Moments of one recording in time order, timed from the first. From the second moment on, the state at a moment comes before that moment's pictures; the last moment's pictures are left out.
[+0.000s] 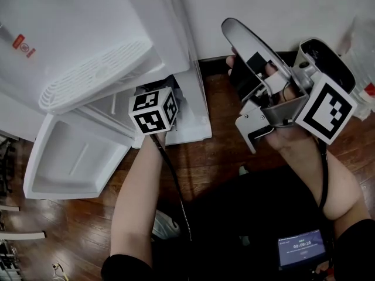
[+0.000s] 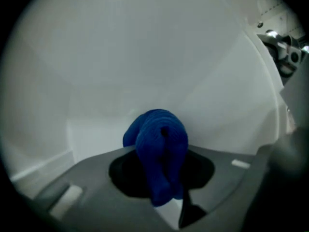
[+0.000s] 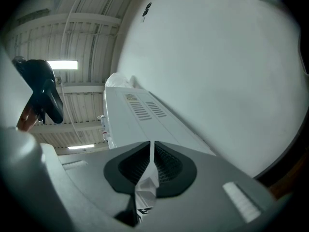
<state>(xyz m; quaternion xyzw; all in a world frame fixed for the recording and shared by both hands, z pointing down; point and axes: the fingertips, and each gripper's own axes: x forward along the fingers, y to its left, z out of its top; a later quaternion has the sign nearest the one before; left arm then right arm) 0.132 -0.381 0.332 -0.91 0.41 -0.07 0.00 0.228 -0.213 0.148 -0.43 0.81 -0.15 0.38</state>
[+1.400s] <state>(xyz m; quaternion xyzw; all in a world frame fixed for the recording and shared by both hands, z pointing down) -0.003 -0.432 0.420 -0.75 0.63 -0.21 -0.06 0.231 -0.217 0.156 -0.41 0.80 -0.18 0.39</state>
